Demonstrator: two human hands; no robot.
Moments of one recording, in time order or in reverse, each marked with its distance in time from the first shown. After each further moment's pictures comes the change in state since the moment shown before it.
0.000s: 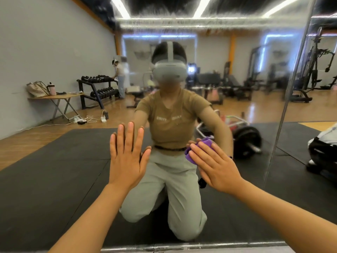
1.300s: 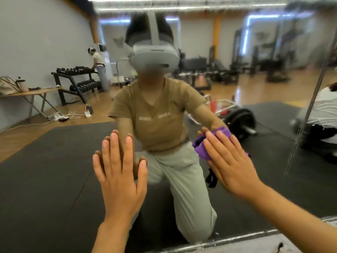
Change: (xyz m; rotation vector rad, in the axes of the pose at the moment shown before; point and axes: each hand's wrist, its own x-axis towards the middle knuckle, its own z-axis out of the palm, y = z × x) left_hand -0.054 0.005 0.014 -0.185 0.050 -0.169; right_hand -0.003 -0.041 0.009 0.064 0.043 0.239
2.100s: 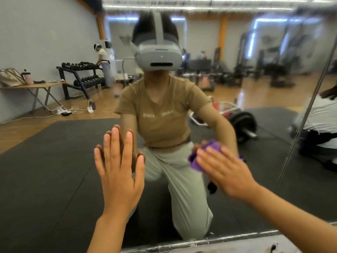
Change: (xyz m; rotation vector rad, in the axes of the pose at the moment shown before) left_hand 0.001 0.006 -0.007 -0.062 -0.035 -0.056; right_hand -0.022 0.015 0.004 -0.090 -0.084 -0.298
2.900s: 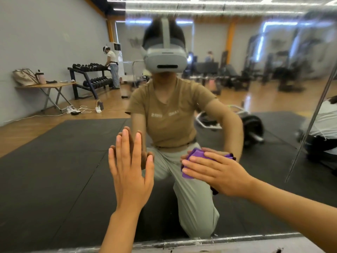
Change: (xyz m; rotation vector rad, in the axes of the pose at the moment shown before) left_hand -0.008 0.000 -0.001 -0.007 0.020 -0.055; right_hand 0.027 -0.006 -0.005 -0.107 -0.159 -0.280
